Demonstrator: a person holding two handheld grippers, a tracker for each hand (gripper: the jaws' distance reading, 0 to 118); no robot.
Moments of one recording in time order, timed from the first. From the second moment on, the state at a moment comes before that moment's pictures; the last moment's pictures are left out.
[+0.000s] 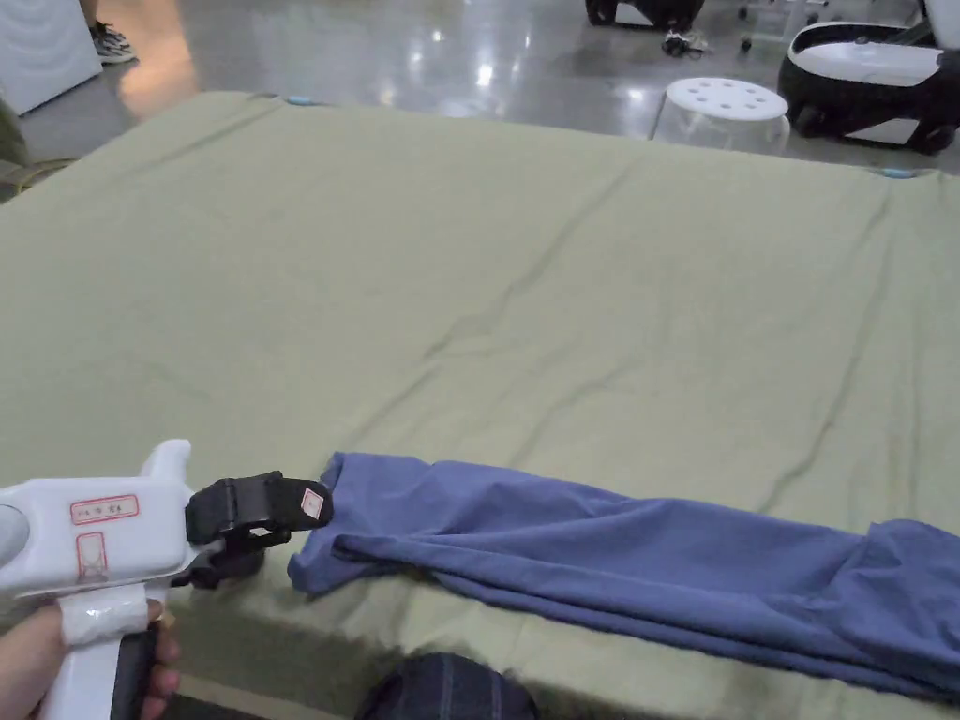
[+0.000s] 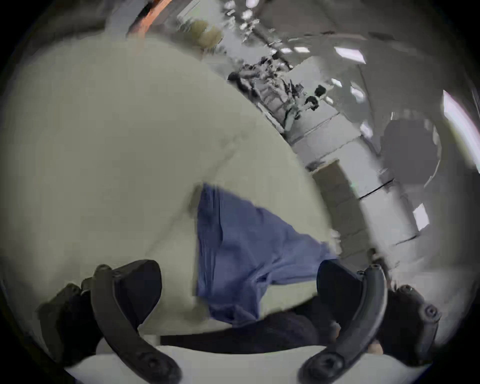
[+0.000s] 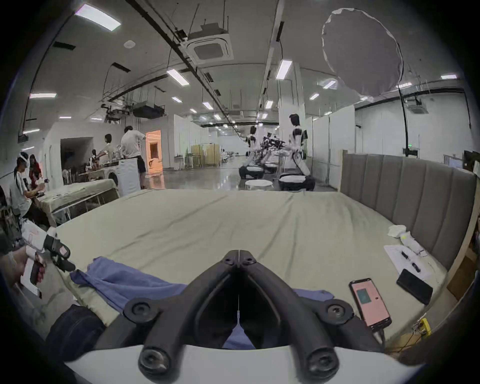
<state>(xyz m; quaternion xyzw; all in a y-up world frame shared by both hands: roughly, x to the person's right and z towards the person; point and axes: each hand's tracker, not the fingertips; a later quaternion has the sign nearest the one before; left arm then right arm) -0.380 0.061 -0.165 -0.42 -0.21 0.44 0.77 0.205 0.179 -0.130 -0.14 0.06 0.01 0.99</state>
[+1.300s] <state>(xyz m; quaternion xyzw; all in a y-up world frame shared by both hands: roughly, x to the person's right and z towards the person) -0.103 0.119 -0.266 -0.52 -0.18 0.14 0.82 0.226 0.187 -0.111 -0.12 0.09 -0.05 0.99</state>
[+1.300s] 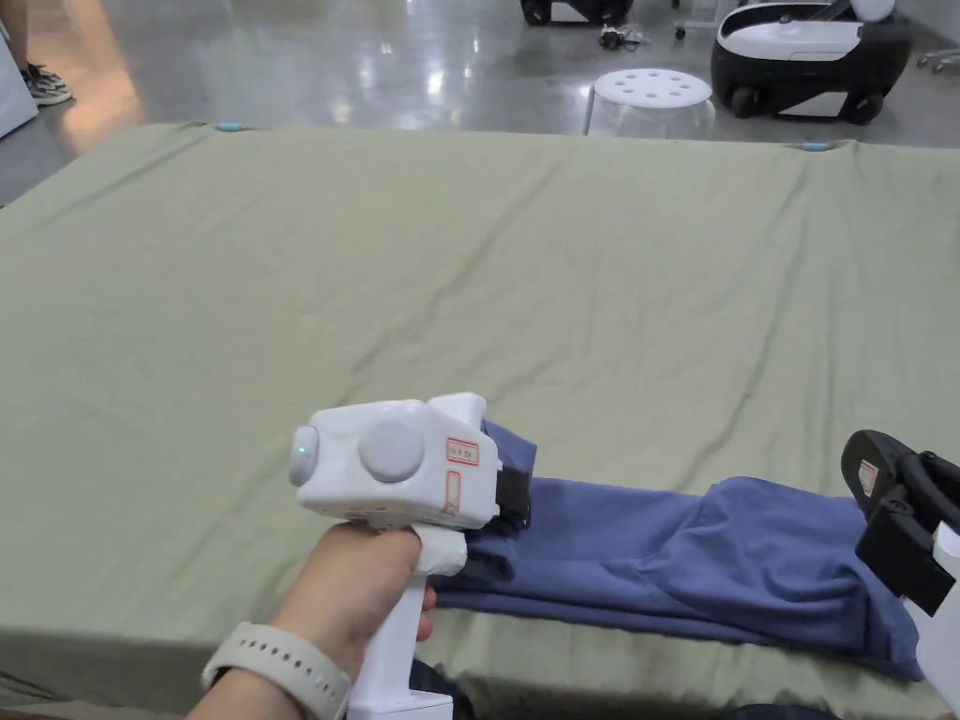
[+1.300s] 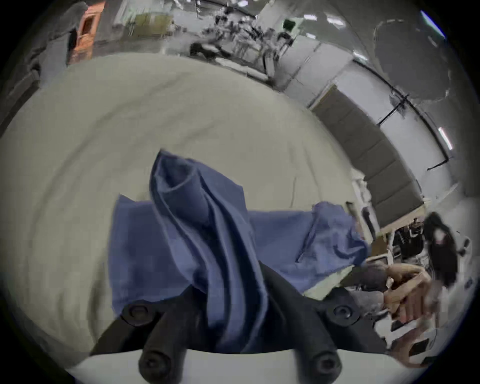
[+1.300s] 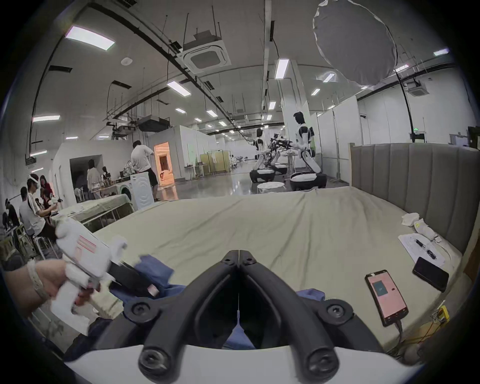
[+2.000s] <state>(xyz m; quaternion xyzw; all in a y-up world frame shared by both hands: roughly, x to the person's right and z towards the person) -0.137 0.116 -0.244 -0.44 -0.05 0.15 0.88 0.268 0.186 -0.100 -0.12 0.07 -0.07 0.99</state>
